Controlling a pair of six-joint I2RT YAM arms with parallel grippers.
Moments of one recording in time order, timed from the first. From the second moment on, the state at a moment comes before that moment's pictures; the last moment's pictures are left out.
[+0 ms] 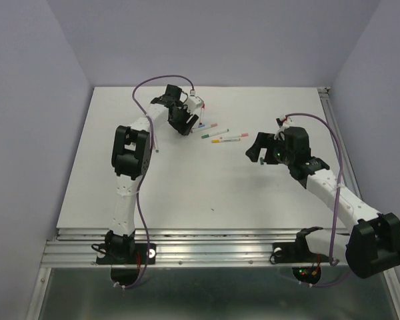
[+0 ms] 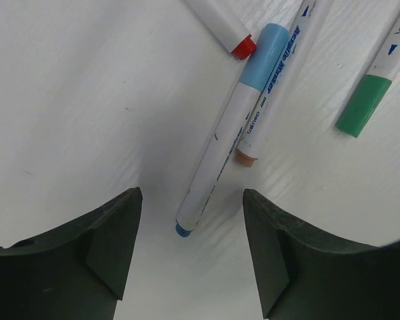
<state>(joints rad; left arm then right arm) -0.30 2.34 1.96 -0.62 0.28 0.48 0.29 1.16 0.76 -0.15 -0.19 0.40</state>
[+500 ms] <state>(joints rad) -0.32 2.39 2.02 -0.66 0.27 0.50 0.29 1.15 0.76 -0.15 -0.19 0.40</state>
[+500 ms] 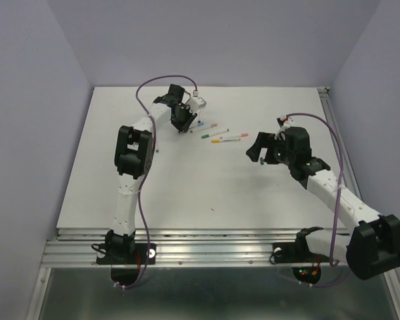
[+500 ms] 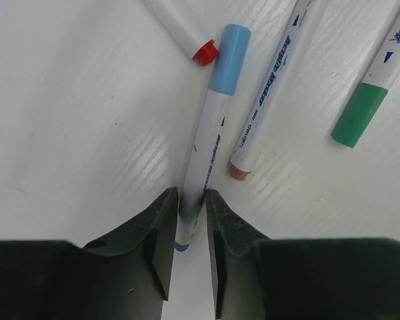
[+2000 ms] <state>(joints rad) -0.50 1.52 0.82 0.28 0.48 -0.27 0.29 0.99 0.62 0.22 -0.38 0.62</state>
